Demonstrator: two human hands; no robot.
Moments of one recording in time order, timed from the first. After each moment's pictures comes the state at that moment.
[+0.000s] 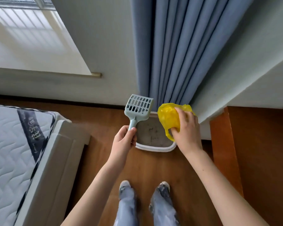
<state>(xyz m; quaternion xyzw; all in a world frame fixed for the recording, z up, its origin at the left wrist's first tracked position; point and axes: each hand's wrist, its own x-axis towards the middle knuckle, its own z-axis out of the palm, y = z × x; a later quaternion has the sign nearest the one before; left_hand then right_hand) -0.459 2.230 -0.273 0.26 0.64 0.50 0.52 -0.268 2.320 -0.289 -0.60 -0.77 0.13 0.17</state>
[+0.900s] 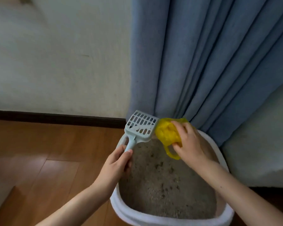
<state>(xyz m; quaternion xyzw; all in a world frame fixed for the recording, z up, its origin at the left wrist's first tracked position) -0.552 2.426 -0.884 0.38 0.60 0.45 0.54 -0.332 2.539 -0.891 -0.55 -0.82 0.09 0.16</state>
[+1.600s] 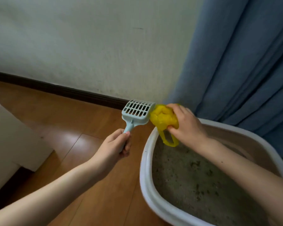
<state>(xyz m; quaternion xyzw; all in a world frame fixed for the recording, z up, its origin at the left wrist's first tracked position) -0.641 2.391 -0.938 0.31 0.60 0.54 0.51 -0.457 2.551 -0.937 -0.38 -0.89 0.13 0.20</state>
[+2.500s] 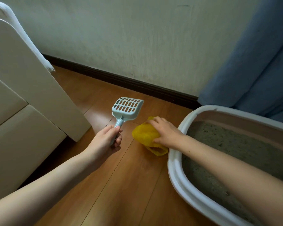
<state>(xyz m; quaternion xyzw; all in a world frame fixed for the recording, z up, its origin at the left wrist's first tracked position) -0.711 2.303 -0.957 0.17 0.67 0.56 0.45 -0.580 2.497 -1.025 -0.21 -0.96 0.19 -0.03</state>
